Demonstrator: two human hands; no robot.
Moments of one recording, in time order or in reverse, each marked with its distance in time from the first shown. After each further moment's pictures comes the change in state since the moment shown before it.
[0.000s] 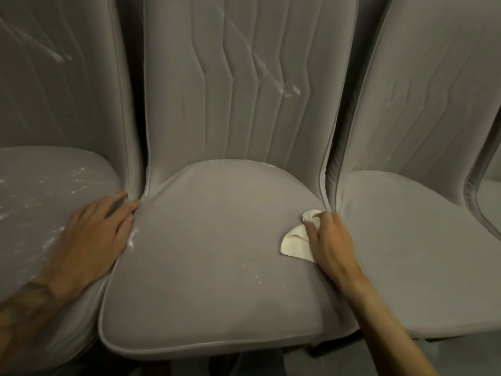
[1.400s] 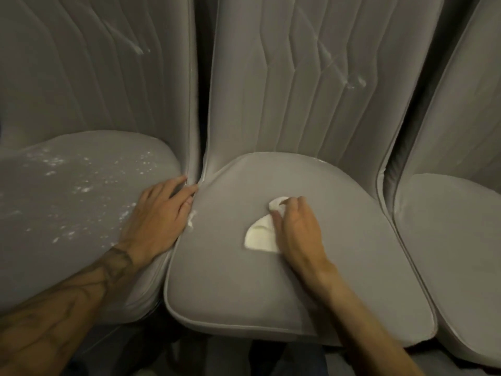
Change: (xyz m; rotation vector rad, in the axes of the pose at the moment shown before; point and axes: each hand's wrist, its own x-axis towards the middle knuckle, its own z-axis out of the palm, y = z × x) left_hand -0.001 -0.009 0.008 -0.013 0.002 -0.011; right_hand -0.026 -0.140 0.068 0.086 -0.010 -0.296
